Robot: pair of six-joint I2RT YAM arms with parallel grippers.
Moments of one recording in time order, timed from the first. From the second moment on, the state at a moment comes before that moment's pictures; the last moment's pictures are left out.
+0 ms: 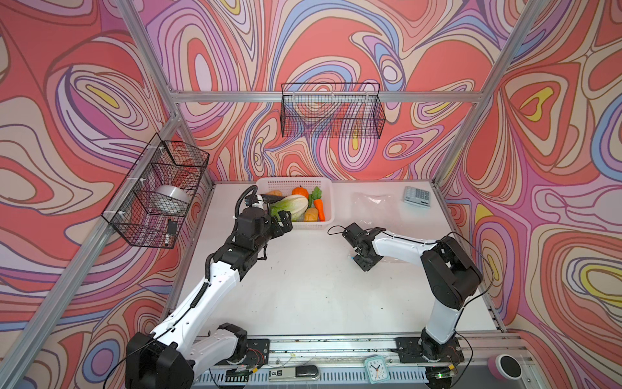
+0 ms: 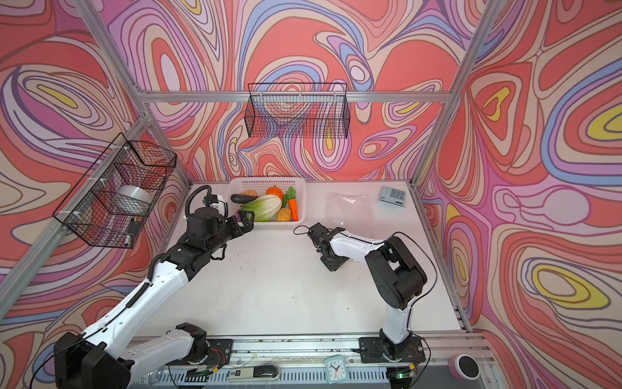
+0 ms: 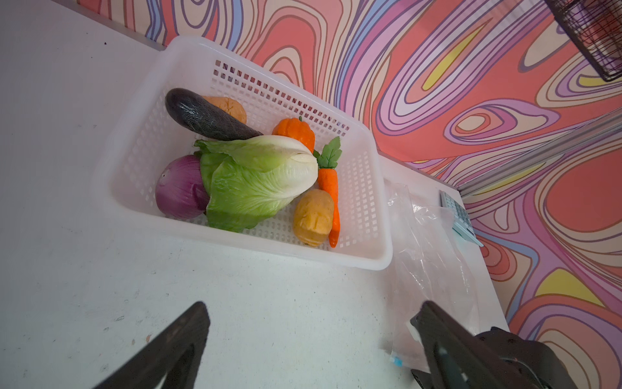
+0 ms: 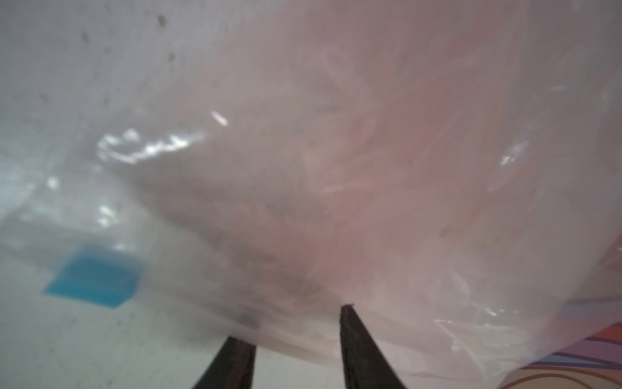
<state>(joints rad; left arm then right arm) -0.35 1.10 0.89 -0.25 -0.06 -0.65 0.60 1.83 1.13 -0.77 0.36 0.00</state>
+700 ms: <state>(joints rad) -0.35 1.13 0.90 -0.22 0.09 -0.67 0.43 1.71 1.30 -0.76 0.16 0.06</state>
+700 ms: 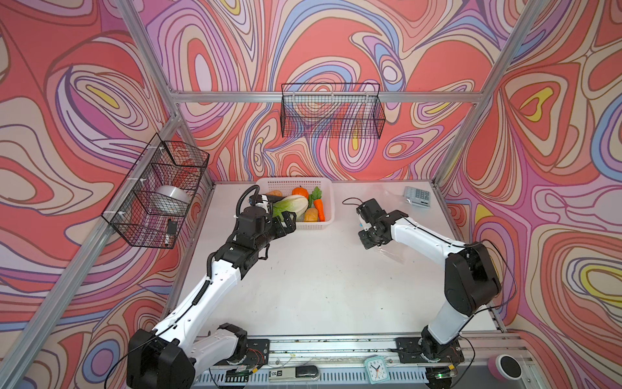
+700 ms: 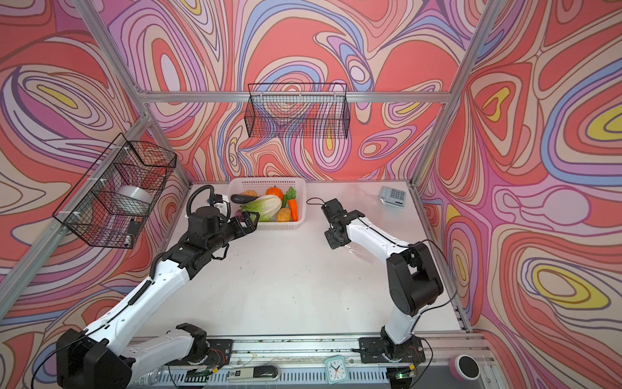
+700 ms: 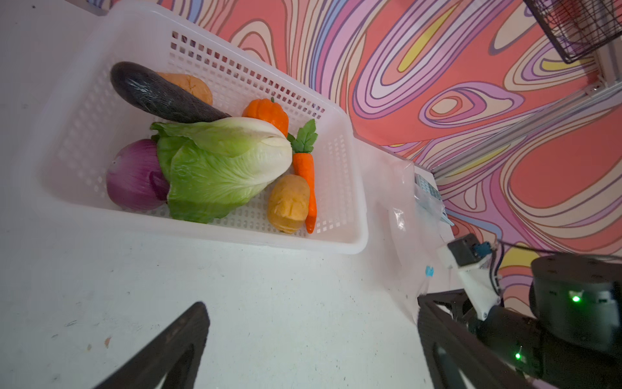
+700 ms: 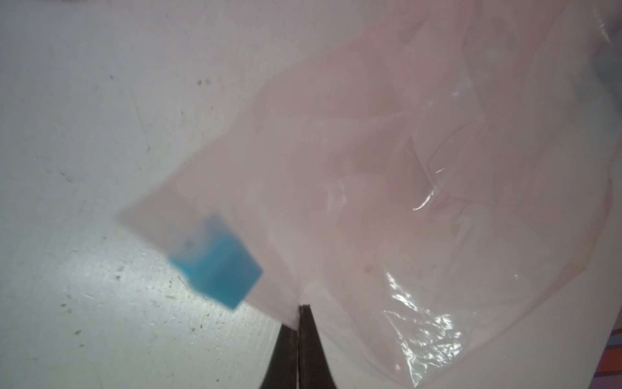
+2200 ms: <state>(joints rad) -0.65 1.68 1.39 -0.19 0.31 -0.35 0.24 1.56 1.51 -0.74 -0.75 0.31</state>
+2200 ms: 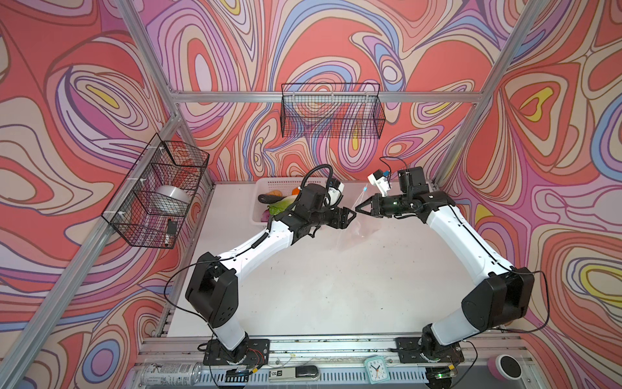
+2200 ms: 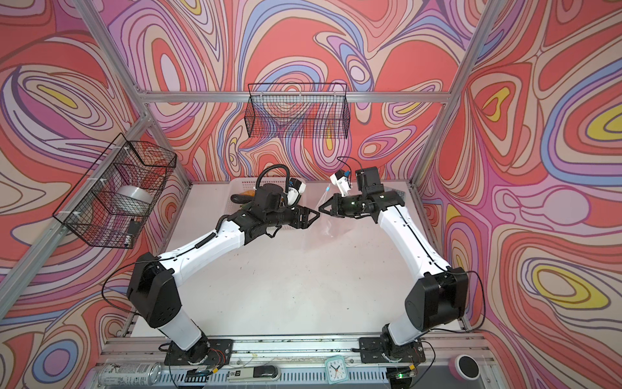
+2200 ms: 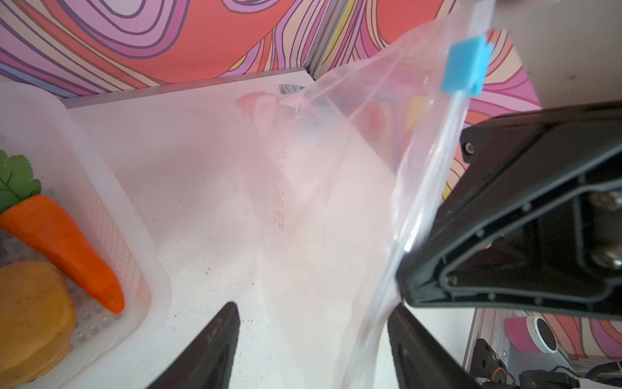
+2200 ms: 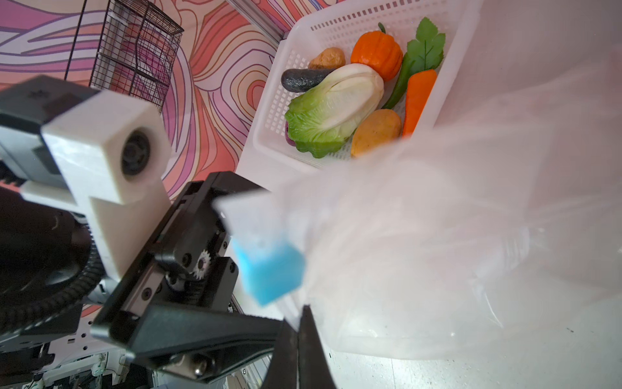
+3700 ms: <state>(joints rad) -0.65 1.77 1.41 -0.15 0.30 -0.40 0.24 1.56 1.49 -0.75 -0.70 0.32</state>
